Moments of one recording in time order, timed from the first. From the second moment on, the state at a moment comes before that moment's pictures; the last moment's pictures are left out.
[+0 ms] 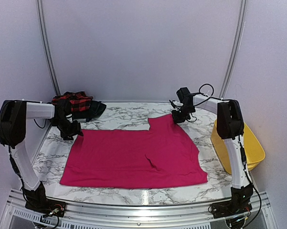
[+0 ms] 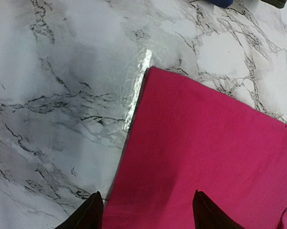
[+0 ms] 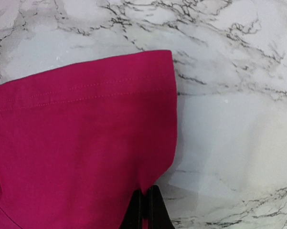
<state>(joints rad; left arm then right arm) -0.10 1.83 1.17 -0.57 0.16 -0.43 0.31 2.42 2.03 -0.75 -0.08 0.07</state>
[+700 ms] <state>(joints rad) -0.07 1.99 1.30 -0.42 0.16 -0.32 0.29 2.52 2.20 -0.77 -0.16 0.03</state>
